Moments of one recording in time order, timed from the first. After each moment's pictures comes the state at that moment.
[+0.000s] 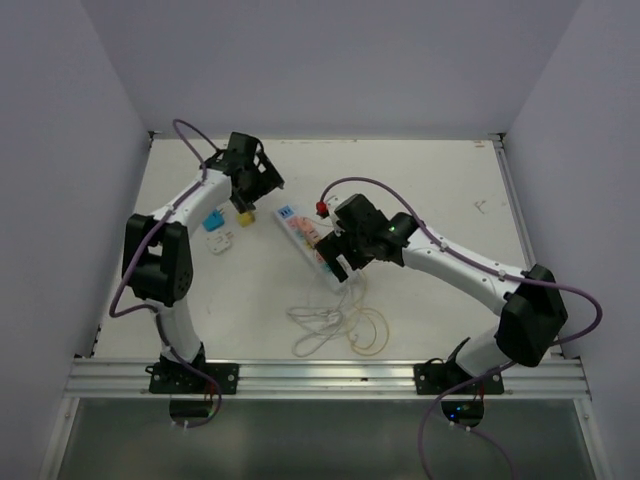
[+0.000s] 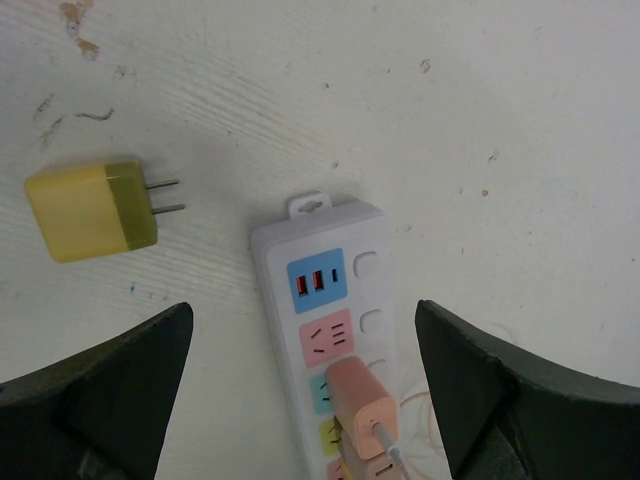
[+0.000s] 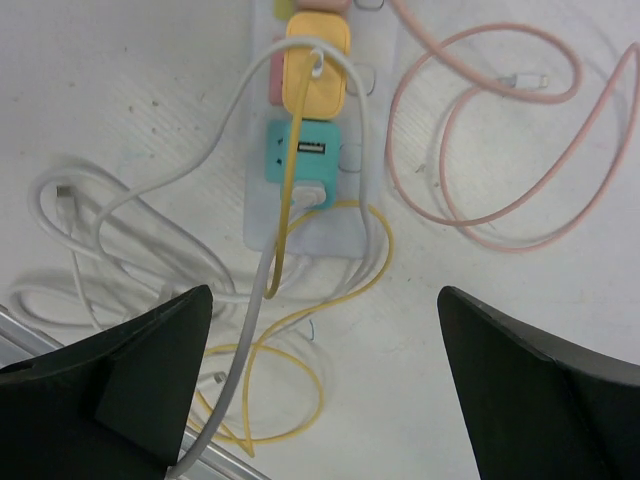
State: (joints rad) left arm -0.26 1.85 1.47 -0.57 -0.04 -0.86; right arm 0.81 1.51 1.20 -0.70 0.07 0.08
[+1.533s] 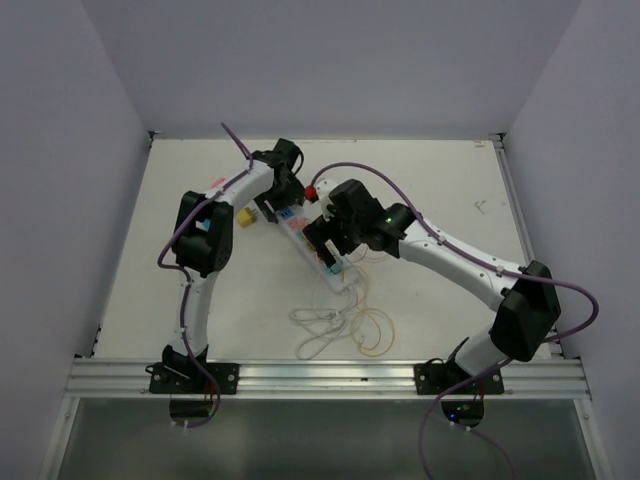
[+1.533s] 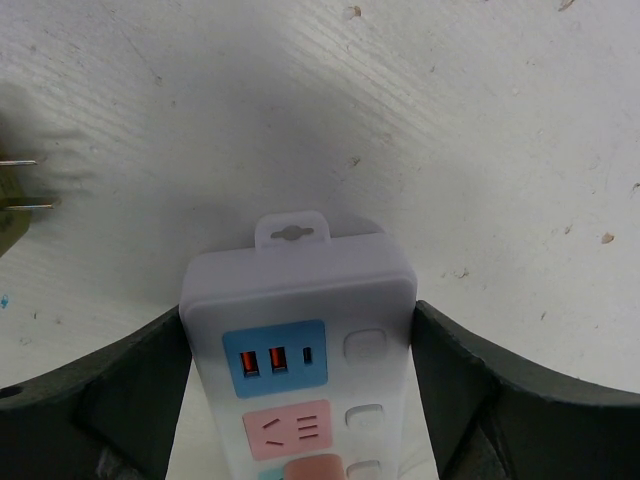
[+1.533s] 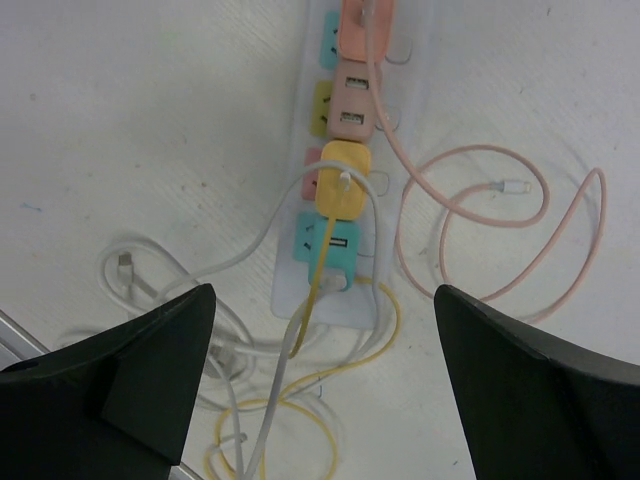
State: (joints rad) left arm -0.40 2.26 1.87 -0.86 -0.16 -1.02; right arm 0.81 1.51 1.27 -0.62 0.04 0.03
